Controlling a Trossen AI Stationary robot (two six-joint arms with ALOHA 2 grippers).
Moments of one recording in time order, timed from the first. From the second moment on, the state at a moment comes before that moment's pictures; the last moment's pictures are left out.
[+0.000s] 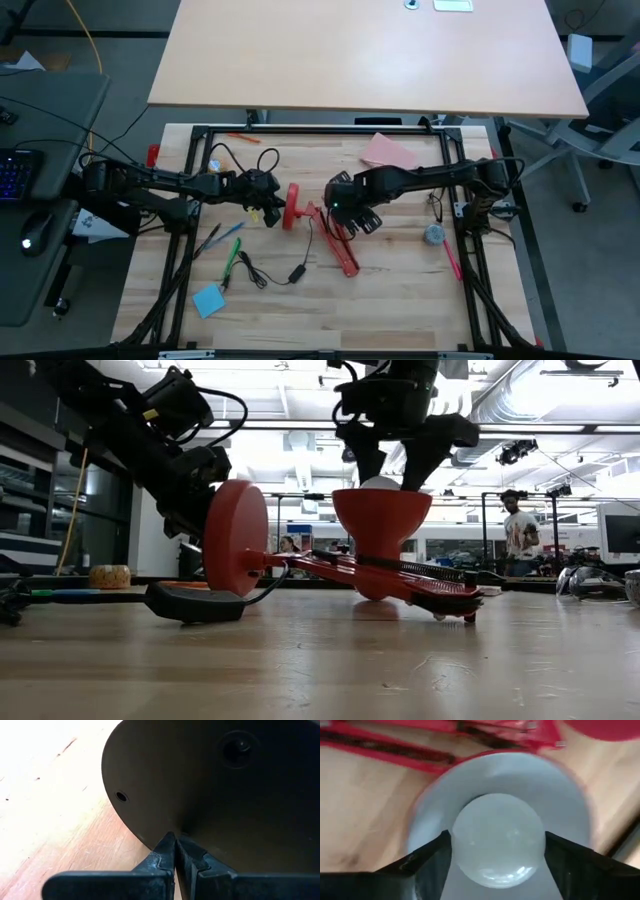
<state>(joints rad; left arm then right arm) 0.18 1.27 0.51 0.00 0.00 -0.36 0.02 1.84 1.56 -1.04 0.20 -0.69</state>
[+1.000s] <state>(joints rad) 0.18 1.27 0.51 -0.01 0.01 -0.35 0.04 1.67 1.56 -1.02 0.24 0.31</state>
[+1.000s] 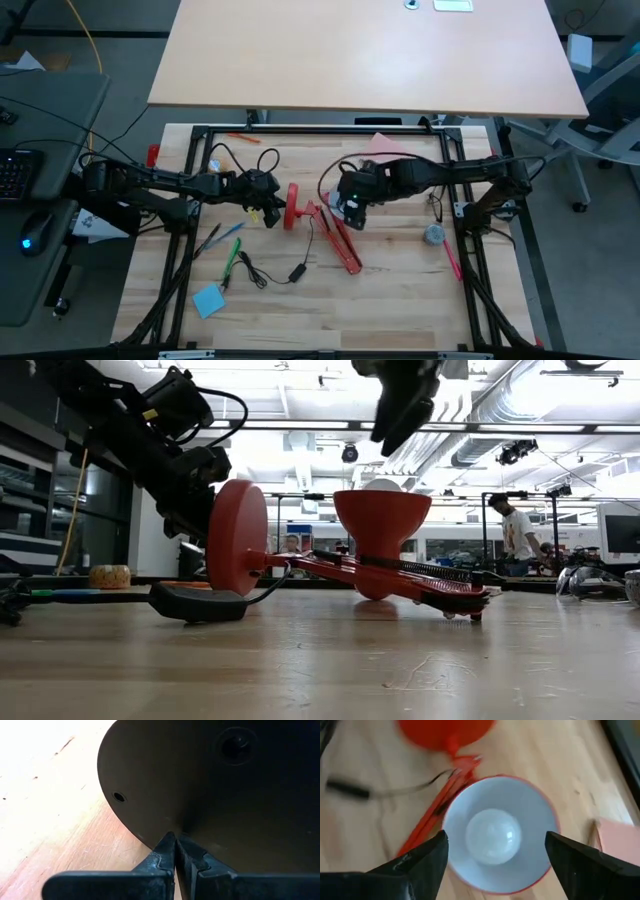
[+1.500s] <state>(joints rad) 0.18 1.27 0.51 -0.01 0.00 -0.36 0.03 1.78 1.56 -1.02 0.22 0.45</state>
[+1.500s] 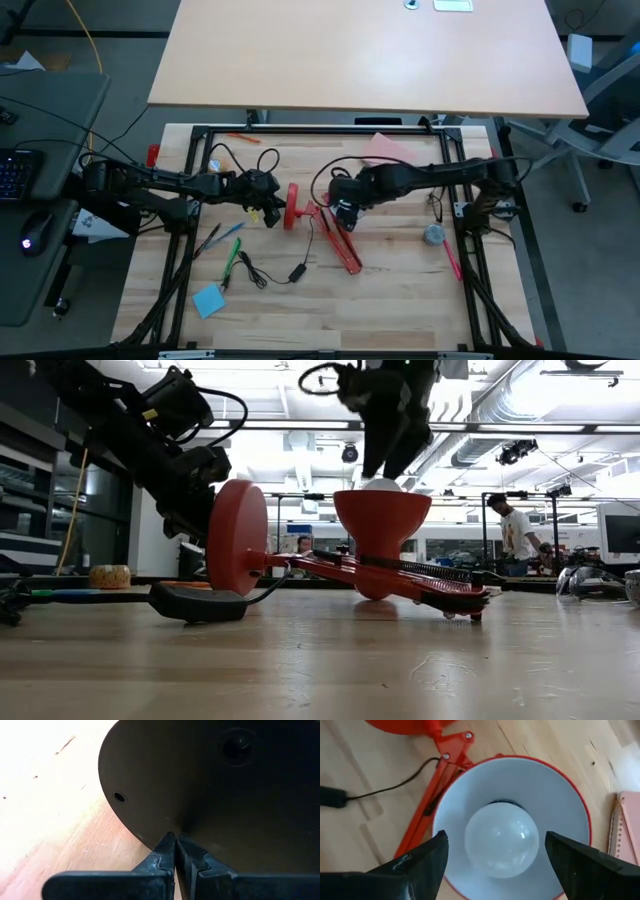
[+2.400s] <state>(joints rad) 0.18 1.27 0.51 0.00 0.00 -0.39 0.03 1.87 1.56 -1.06 0.24 -0.21</state>
